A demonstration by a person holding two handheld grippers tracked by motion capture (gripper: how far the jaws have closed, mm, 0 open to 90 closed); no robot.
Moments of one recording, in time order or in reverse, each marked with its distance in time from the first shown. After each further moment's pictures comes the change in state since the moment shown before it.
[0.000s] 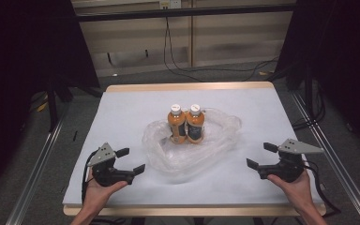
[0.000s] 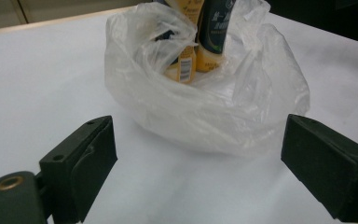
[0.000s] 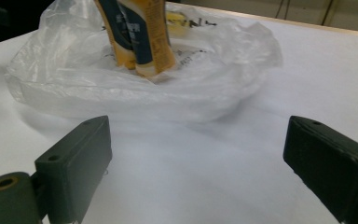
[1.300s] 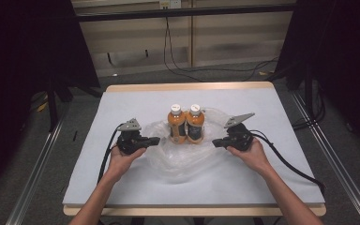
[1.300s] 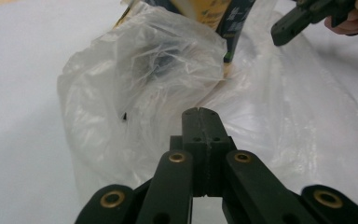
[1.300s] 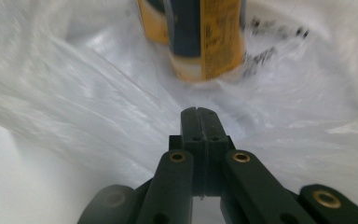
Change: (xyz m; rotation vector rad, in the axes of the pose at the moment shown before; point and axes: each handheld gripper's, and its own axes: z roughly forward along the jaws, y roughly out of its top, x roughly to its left) left arm 0.039 0.046 0.094 0.140 -0.207 0.038; right arm 0.006 0.052 0.139 0.306 0.268 -0.145
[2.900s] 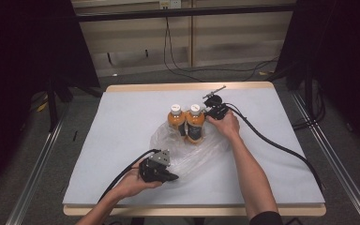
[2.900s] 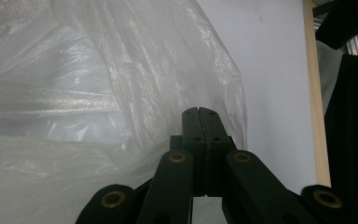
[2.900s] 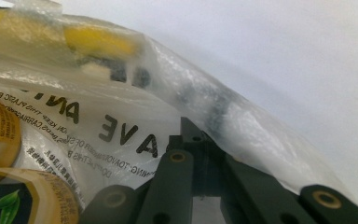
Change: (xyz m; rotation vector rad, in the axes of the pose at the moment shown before) left arm -0.076 -0.021 0.046 0.341 -0.305 0.251; right arm -0.081 0.073 0.103 0.139 -0.220 0.162
